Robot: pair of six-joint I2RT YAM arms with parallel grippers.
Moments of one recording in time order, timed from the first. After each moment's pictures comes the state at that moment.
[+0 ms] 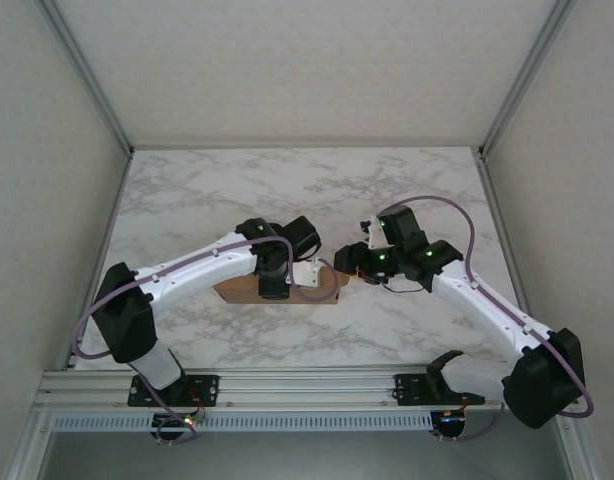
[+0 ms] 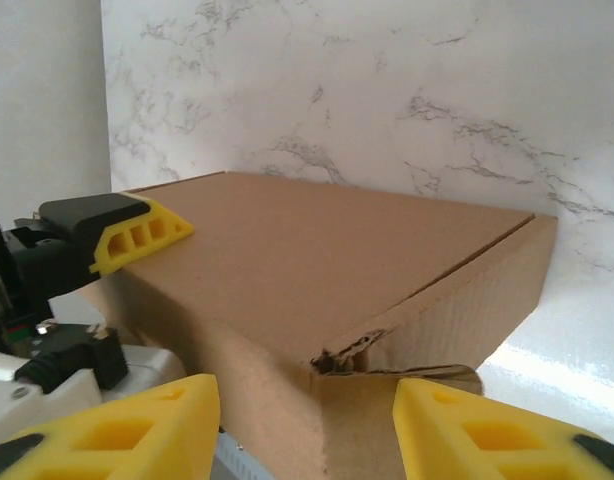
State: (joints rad) left arm -0.86 1.64 1.36 -1.15 -0.15 0.66; right arm 0.56 1.18 0.90 -0.59 -0.53 0.72
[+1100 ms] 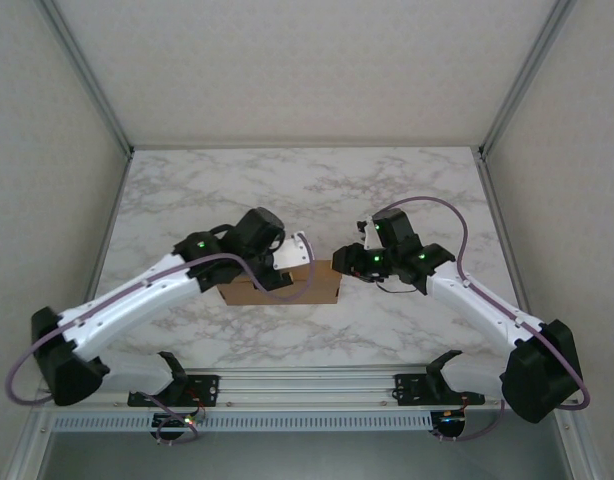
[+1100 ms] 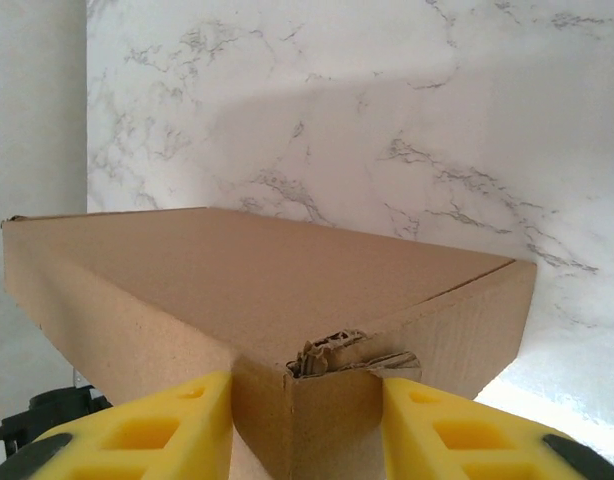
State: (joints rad) left arm -0.84 1.25 1.21 -0.82 -0.08 0.50; right arm 0.58 1.21 0.86 -0.48 -0.45 0.71
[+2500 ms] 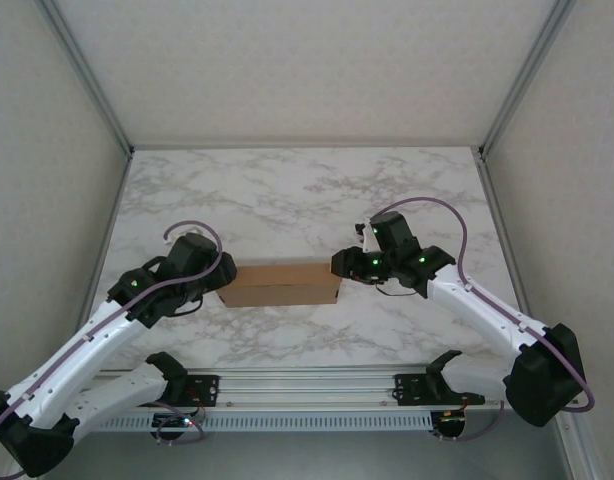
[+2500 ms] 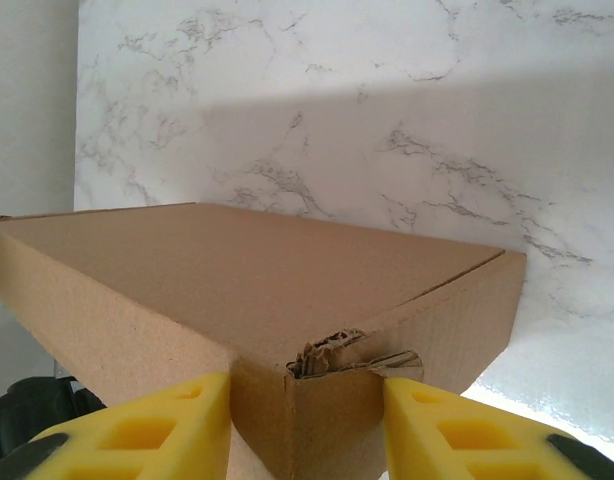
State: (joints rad) left arm -0.58 0.86 0.89 -0.94 -0.26 -0.90; right arm 0.61 1.19 0.86 -0.51 -0.41 0.69
